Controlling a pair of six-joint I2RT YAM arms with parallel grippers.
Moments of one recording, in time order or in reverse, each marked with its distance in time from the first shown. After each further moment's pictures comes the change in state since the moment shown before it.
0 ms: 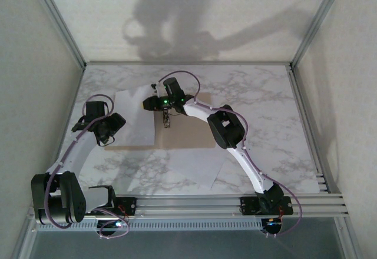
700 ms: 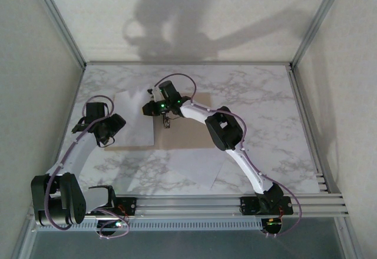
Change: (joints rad) left arm 0.000 -0.012 -0.015 0.005 0.000 0.000; right arm 0.032 0.000 0.024 -0.132 0.026 -0.073
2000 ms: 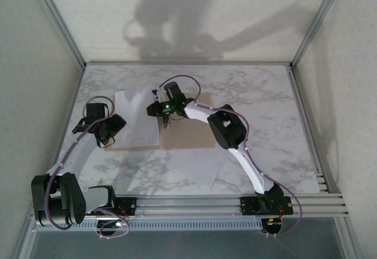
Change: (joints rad) left arm 0.000 0.000 -0.012 0.014 0.003 0.000; right arm -0.024 -0.054 -0.148 0.126 -0.031 0.034
